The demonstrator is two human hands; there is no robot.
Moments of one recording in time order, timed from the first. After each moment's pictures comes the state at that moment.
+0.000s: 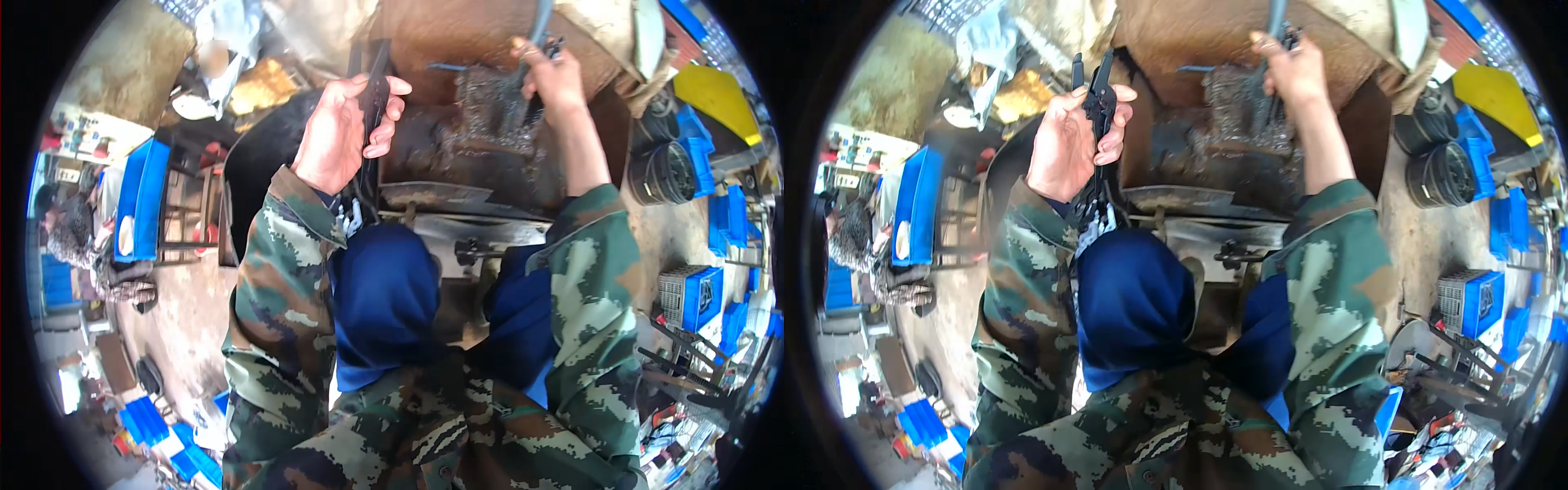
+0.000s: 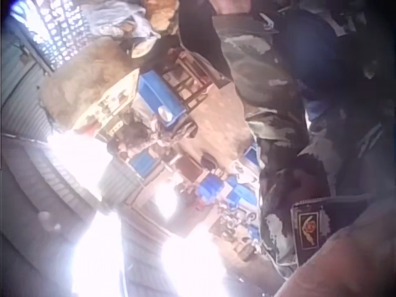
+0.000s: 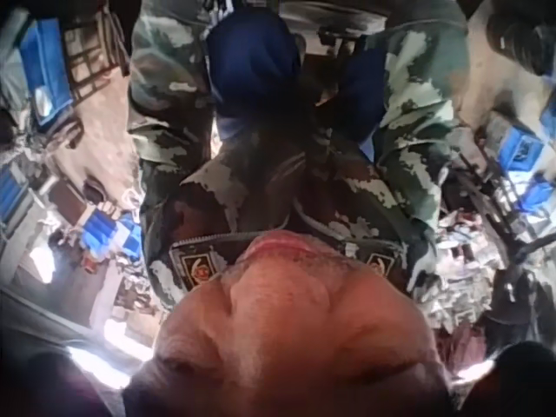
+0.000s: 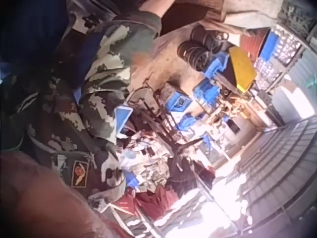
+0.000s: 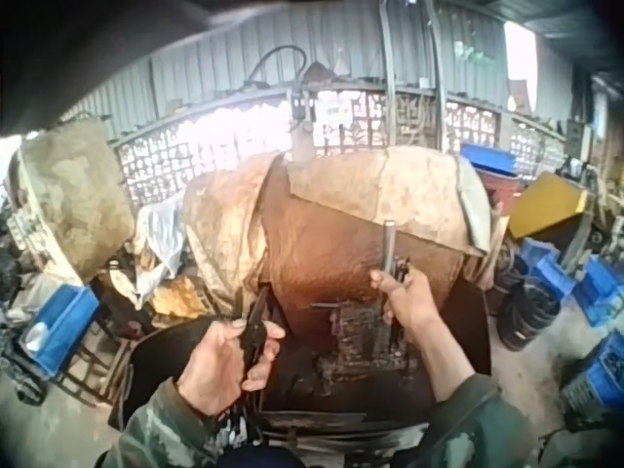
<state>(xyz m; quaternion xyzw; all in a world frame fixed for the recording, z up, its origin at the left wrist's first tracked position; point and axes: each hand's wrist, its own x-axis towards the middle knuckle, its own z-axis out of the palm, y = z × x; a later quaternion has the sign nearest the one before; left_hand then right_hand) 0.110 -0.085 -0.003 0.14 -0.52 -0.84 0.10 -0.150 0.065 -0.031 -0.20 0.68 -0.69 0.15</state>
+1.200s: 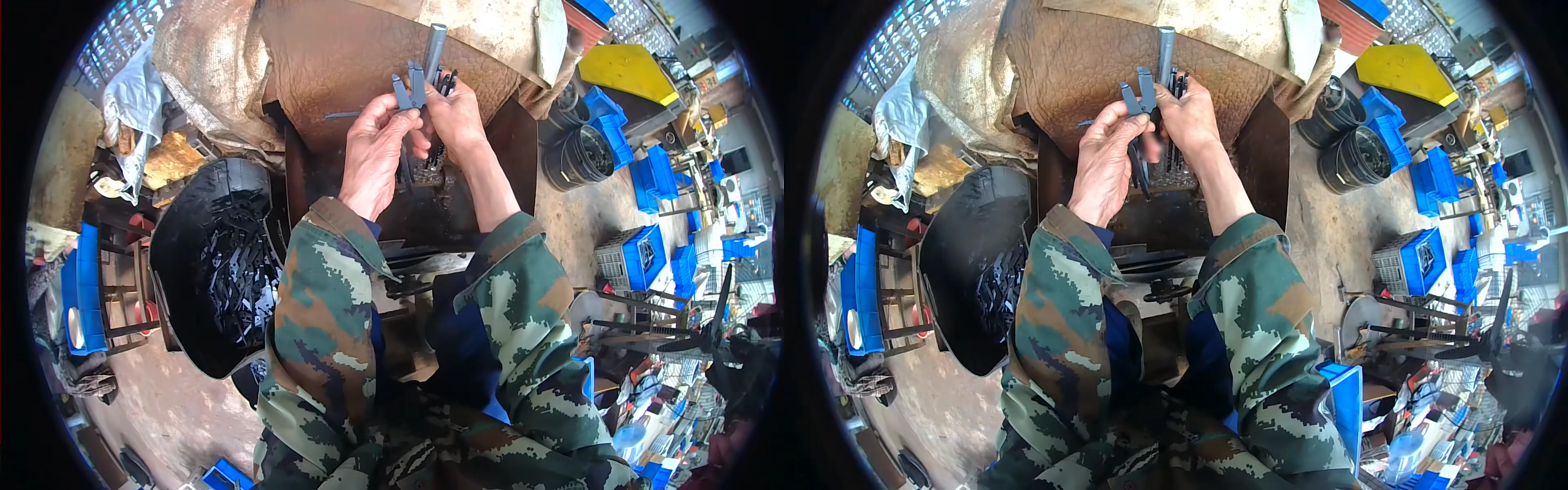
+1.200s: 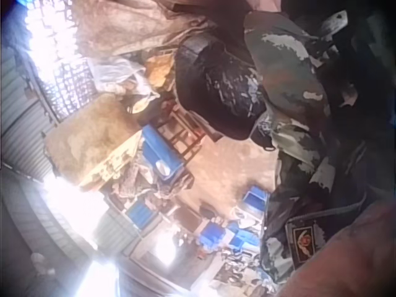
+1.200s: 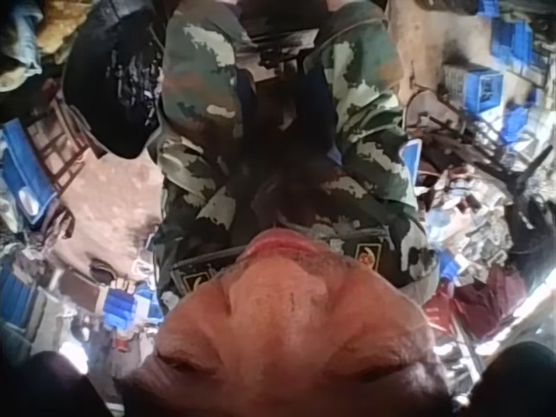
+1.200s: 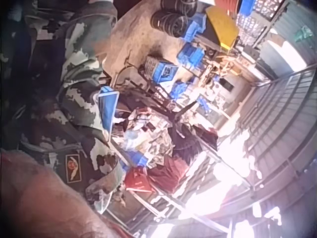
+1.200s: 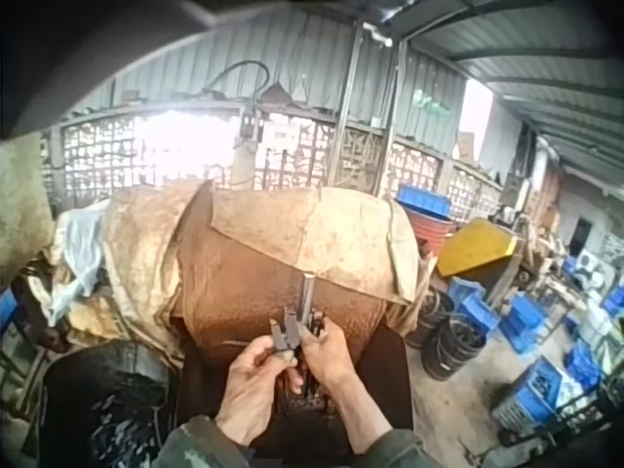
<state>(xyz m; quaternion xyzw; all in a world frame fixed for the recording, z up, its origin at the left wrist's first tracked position) -0.029 -0.015 -0.039 0.09 -0.47 -0.85 0.23 -0.141 0.057 -0.024 -0.19 0.70 -0.66 0.18</state>
